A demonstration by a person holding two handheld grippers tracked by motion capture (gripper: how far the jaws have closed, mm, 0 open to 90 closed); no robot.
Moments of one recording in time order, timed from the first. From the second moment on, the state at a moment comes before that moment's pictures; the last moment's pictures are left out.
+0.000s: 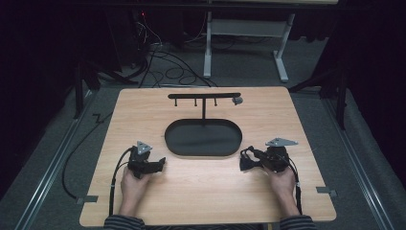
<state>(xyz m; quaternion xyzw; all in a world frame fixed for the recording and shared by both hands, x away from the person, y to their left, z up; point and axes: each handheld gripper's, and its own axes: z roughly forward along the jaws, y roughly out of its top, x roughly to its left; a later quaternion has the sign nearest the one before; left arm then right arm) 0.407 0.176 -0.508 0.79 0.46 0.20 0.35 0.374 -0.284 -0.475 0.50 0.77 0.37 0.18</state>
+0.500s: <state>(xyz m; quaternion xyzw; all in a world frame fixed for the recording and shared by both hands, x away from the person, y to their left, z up) 0.407 0.176 -0.508 0.79 0.46 0.19 0.35 0.363 -0.289 -0.446 0.48 0.75 0.40 0.21</state>
